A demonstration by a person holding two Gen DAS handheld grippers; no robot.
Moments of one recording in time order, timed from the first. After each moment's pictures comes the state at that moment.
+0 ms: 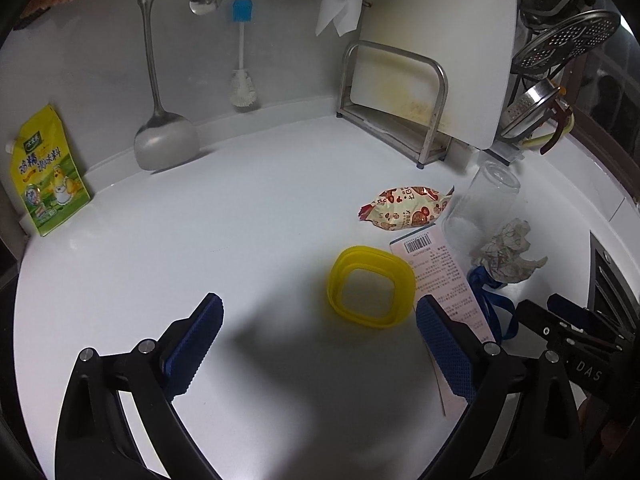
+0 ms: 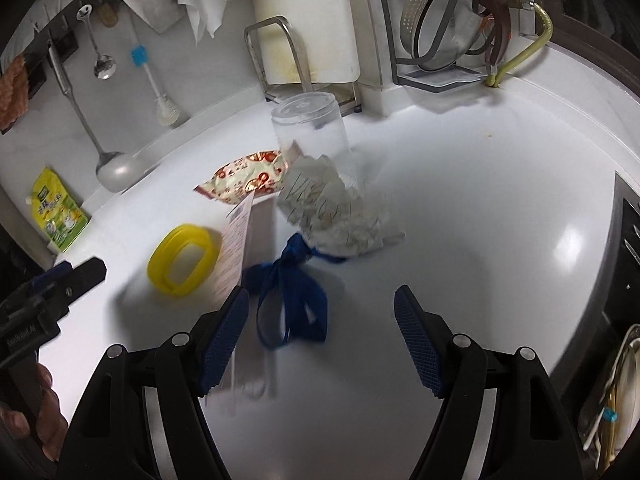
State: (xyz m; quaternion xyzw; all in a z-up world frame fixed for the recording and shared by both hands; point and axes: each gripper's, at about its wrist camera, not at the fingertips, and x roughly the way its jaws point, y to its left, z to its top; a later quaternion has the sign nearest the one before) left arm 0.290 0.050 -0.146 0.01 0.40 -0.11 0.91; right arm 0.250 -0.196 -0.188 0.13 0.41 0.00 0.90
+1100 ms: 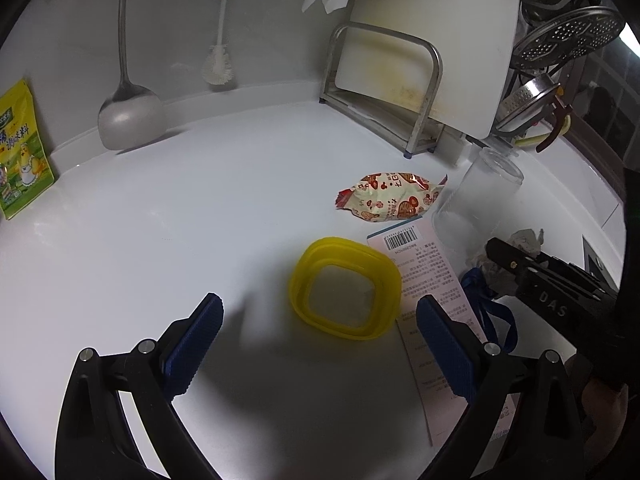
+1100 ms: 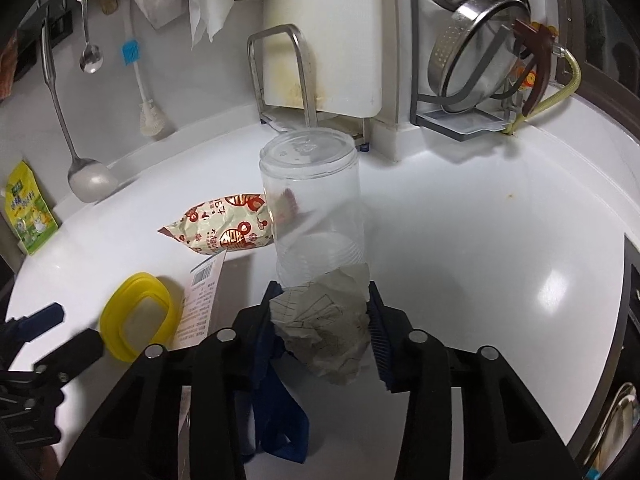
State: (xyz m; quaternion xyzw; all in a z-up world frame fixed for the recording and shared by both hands) left arm 0.307 0.032 -0.177 -0.02 0.41 -0.14 0.90; right arm 0.301 -0.194 -0.190 0.08 0.37 -0.02 0.93
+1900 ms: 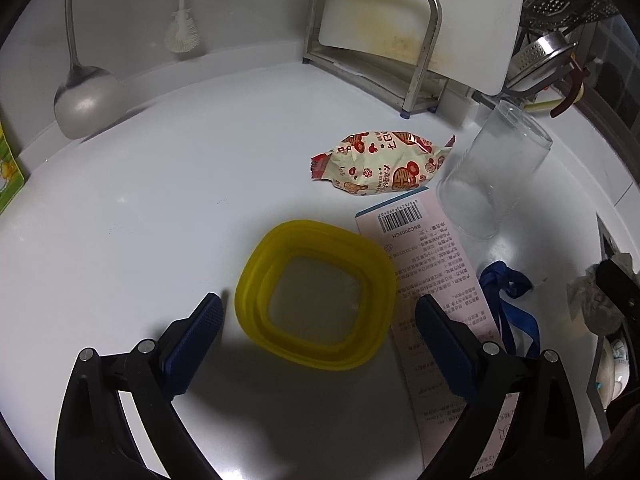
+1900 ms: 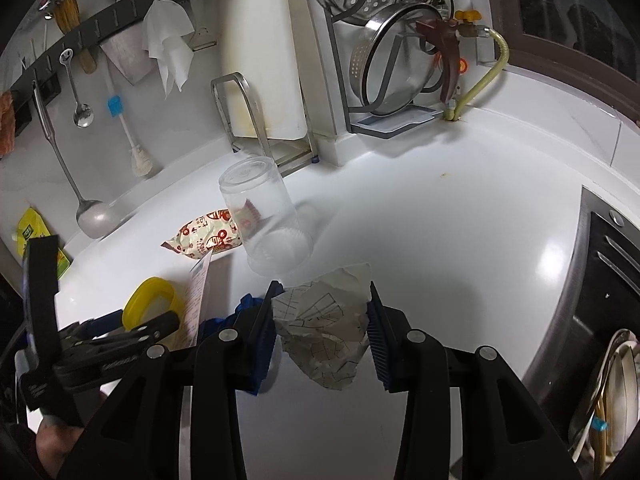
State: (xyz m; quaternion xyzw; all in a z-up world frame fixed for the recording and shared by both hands) left arm 0.333 -0.003 -0.204 0.01 0.46 -0.14 0.88; right arm 0.230 -0.229 -0.168 0.14 0.34 -0.06 0.93
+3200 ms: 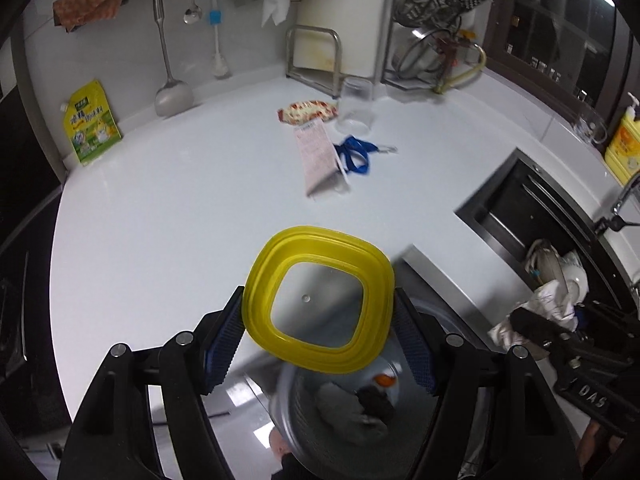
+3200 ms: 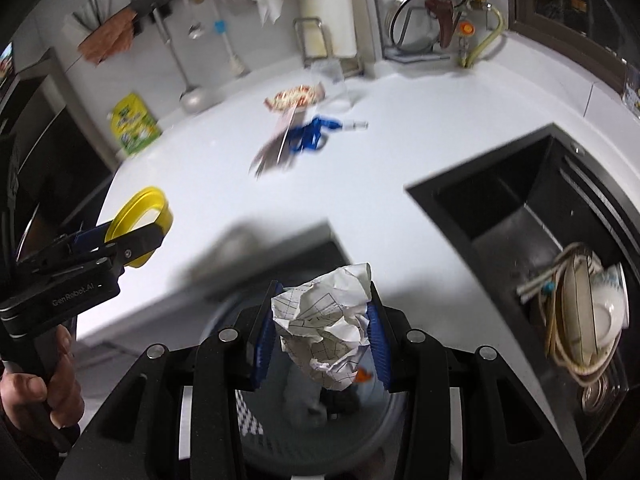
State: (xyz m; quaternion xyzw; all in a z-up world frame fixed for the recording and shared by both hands) left arm 0.028 -0.004 -0.106 0.03 0.44 -0.12 0.89; right arm -0.032 -0.213 -0.144 0.09 0.46 0.07 0.88
